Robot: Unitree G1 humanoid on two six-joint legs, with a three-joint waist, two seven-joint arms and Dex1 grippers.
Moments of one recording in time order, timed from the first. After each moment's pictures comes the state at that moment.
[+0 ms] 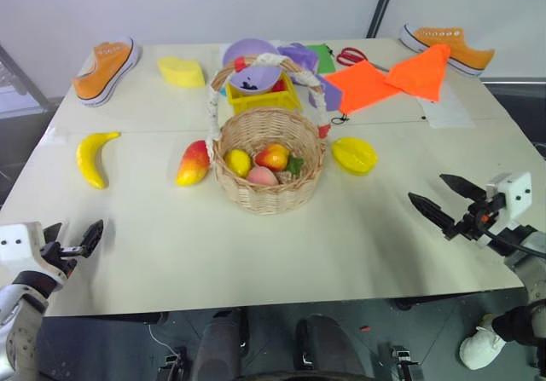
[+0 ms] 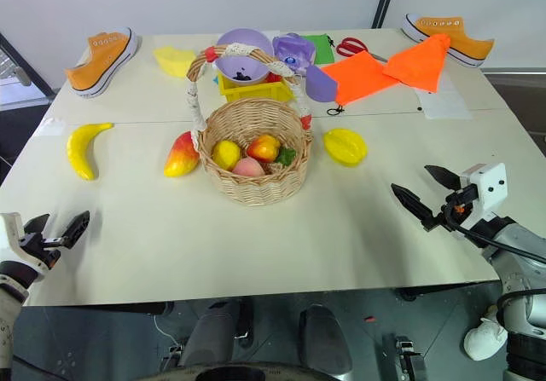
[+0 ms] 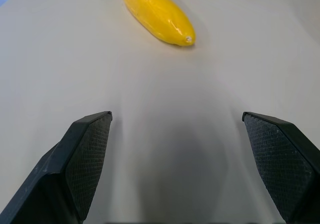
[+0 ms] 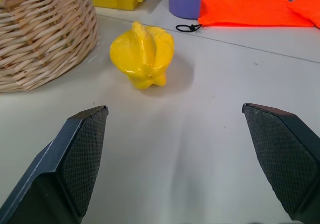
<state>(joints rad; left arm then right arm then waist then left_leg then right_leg) 0.22 0.52 0.63 -0.07 -0.49 0.33 -0.47 0.06 -0.69 -0.47 -0.13 0.53 0.32 0.83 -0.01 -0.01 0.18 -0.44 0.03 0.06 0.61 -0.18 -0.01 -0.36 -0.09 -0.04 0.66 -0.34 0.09</state>
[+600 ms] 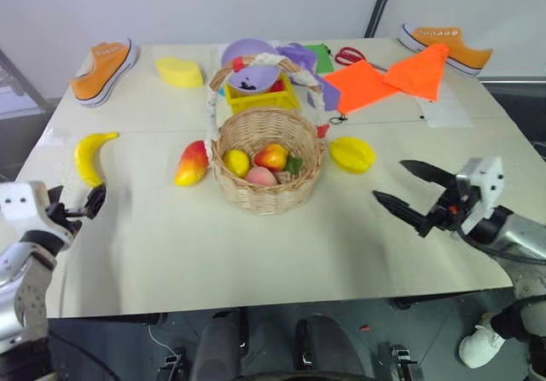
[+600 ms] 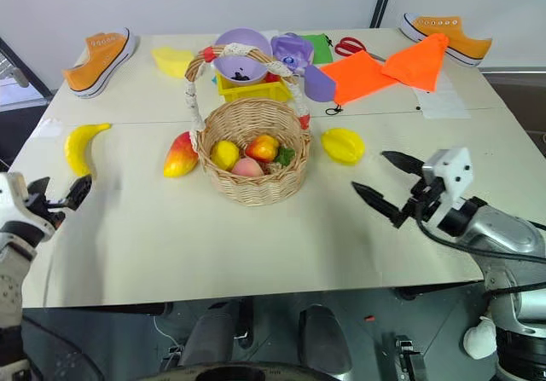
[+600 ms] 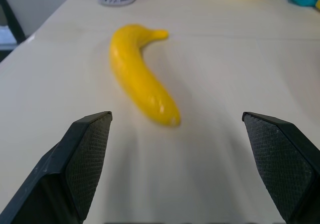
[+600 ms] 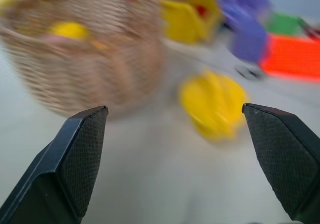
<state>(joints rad) -0.03 0.58 0.57 -0.04 -0.46 0.42 -0.36 0.01 -0.73 -0.34 -0.47 0.62 0.45 0.83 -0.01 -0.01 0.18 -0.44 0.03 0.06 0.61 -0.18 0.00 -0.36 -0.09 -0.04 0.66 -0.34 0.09</state>
